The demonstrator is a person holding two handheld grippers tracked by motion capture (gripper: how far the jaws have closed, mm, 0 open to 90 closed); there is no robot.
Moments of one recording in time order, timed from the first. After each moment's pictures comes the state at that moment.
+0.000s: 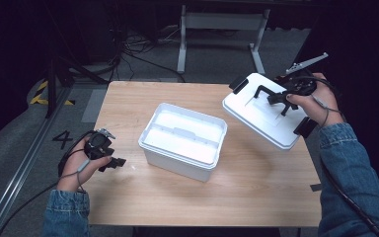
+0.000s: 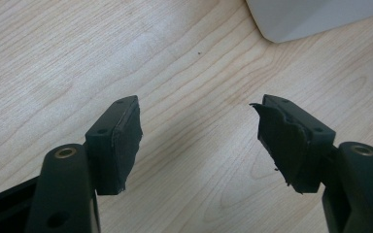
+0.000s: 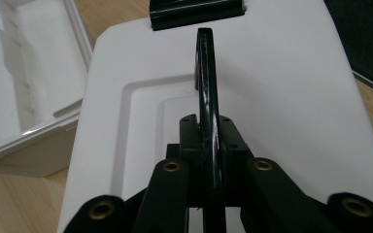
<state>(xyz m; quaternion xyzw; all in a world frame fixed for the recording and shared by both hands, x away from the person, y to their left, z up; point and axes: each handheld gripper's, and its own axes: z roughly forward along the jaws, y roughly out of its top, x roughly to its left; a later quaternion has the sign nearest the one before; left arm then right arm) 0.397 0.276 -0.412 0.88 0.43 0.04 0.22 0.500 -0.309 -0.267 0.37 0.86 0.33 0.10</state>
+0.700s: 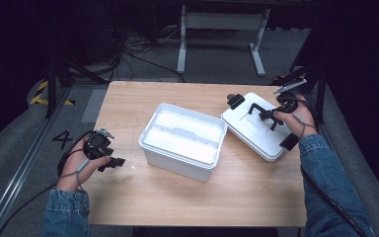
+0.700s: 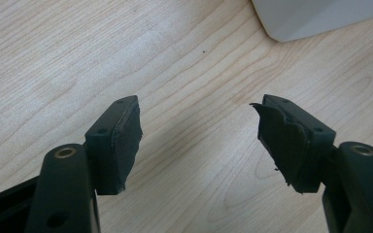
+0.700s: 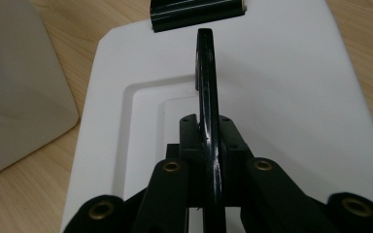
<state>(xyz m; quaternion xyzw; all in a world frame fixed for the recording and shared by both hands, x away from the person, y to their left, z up) 0.398 0.278 -0.414 0.87 0.43 0.04 0.22 0.528 -0.316 -0.372 0.41 0.85 0.32 0.07</state>
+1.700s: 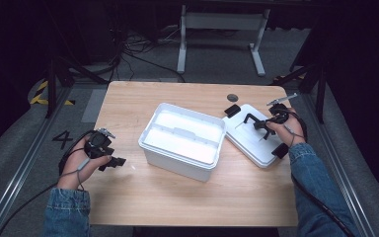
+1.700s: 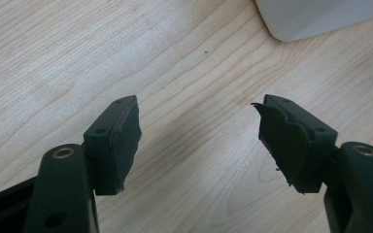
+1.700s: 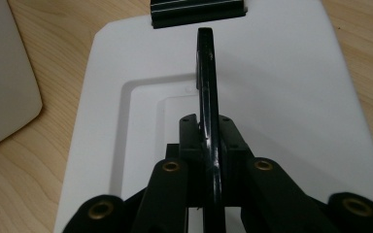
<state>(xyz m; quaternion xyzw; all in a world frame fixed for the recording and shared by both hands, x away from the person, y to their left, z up) 0.402 0.278 -0.417 0.87 0.43 0.03 0.22 0.533 -0.316 -0.429 0.43 0.84 0.33 0.06</state>
